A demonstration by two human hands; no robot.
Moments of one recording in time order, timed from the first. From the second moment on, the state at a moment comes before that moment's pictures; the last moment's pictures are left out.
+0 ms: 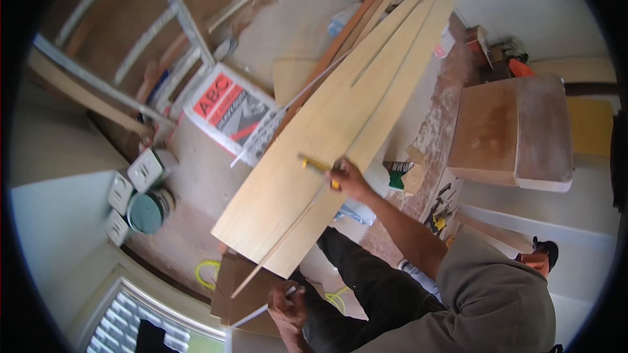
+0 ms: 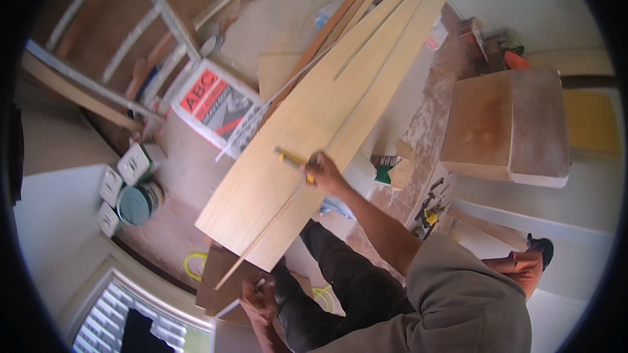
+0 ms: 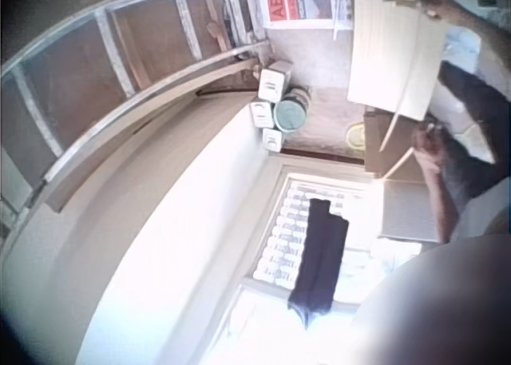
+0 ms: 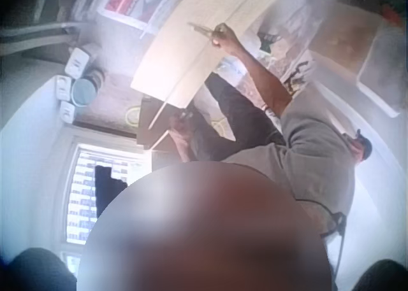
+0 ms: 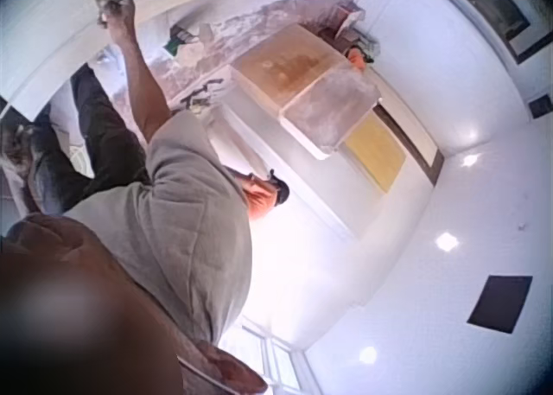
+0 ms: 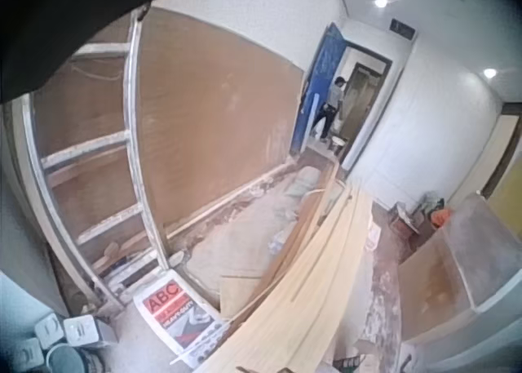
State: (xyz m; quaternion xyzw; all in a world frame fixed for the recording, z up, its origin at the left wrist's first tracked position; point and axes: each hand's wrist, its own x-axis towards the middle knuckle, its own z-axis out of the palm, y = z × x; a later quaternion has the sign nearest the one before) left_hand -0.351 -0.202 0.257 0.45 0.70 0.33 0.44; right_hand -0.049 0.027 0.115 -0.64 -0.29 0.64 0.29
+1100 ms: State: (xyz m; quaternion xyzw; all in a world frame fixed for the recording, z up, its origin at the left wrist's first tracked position) left_hand -0.322 -0.257 0.656 0.67 0.53 0.35 0.38; right_hand -0.113 -0.261 0.597 -0.42 -0.39 0.70 0.42
